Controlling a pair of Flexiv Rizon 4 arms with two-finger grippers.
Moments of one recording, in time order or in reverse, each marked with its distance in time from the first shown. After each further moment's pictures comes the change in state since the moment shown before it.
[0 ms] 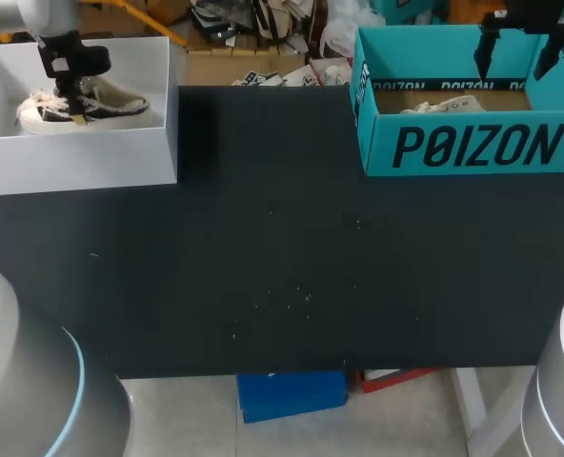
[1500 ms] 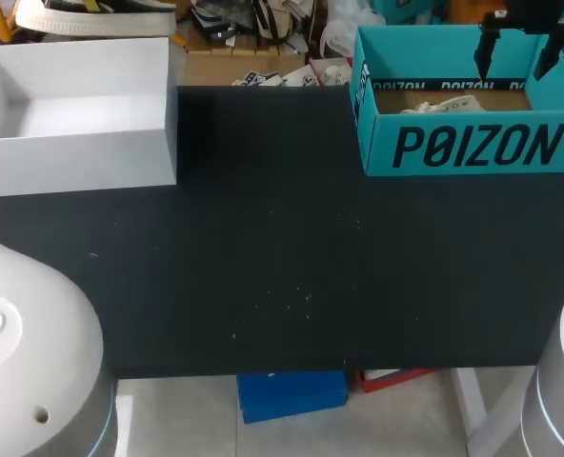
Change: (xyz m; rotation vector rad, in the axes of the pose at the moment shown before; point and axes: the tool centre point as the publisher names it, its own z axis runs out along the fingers) left arm 0.069 -0.103 -0.258 -0.020 -0.180 0.070; right arm 0.000 0.000 0.000 0.000 0.000 0.000
